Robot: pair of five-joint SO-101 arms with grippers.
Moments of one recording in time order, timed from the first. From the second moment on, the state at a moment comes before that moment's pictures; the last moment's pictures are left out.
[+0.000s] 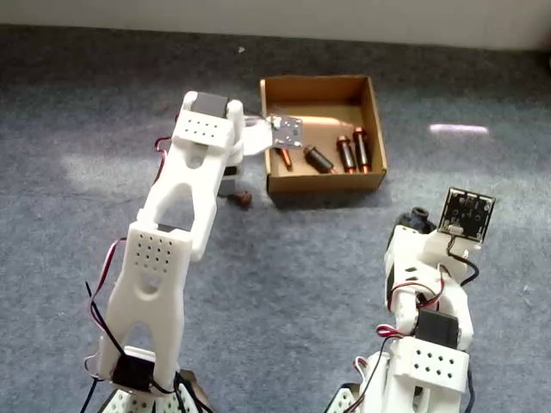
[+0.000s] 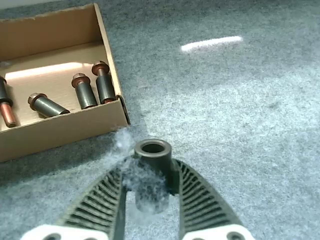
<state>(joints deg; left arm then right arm) 8.4 60.5 -55.8 91.7 -66.9 8.8 -74.3 77.7 35.6 1.7</state>
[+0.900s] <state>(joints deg) 13.3 62.7 -55.3 98.9 -67.4 8.8 -74.6 77.7 35.6 1.7</state>
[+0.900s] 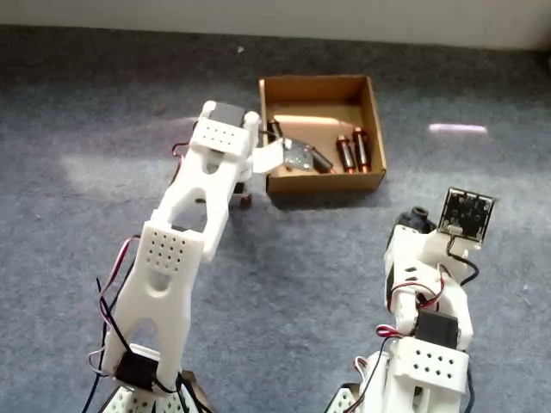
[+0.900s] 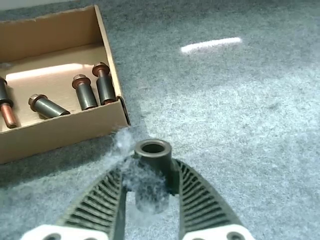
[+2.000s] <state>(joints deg) 21.7 7.9 -17.3 96.0 -14.8 -1.4 -74.6 77.7 35.6 1.7</state>
